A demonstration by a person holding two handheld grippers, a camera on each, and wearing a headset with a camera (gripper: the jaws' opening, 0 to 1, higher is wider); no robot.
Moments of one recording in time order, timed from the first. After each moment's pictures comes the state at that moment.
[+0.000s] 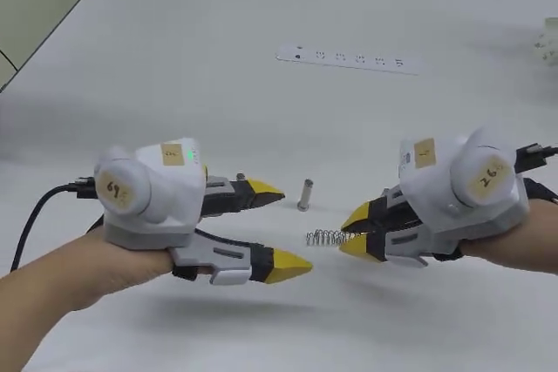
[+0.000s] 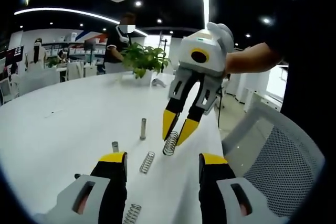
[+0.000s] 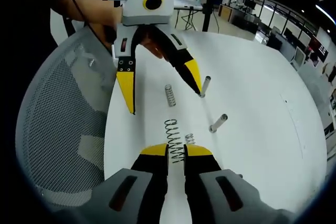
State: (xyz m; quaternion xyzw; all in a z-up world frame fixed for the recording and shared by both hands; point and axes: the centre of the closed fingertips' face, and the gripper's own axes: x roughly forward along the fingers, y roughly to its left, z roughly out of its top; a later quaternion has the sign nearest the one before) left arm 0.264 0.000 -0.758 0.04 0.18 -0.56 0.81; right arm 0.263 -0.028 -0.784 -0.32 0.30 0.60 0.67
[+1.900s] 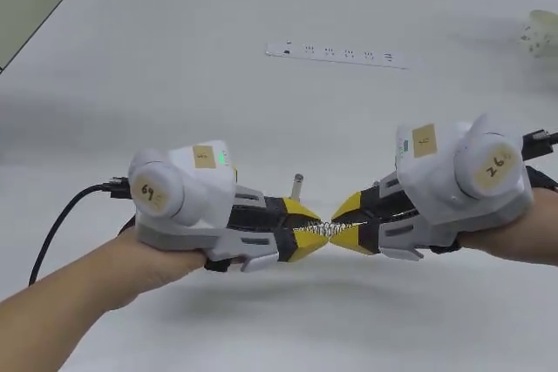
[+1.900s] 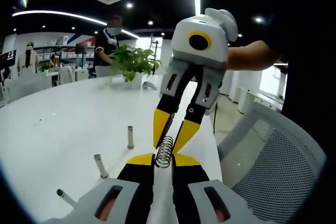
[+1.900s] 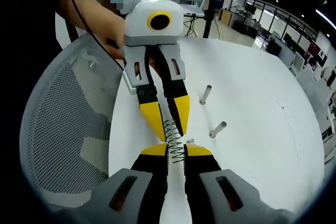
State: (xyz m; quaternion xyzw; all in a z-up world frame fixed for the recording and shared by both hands) left arm 0.258 -0.029 -0.757 0.04 0.16 -0.59 0.79; right arm 0.255 -0.024 -0.767 -0.32 0.29 0.60 0.67
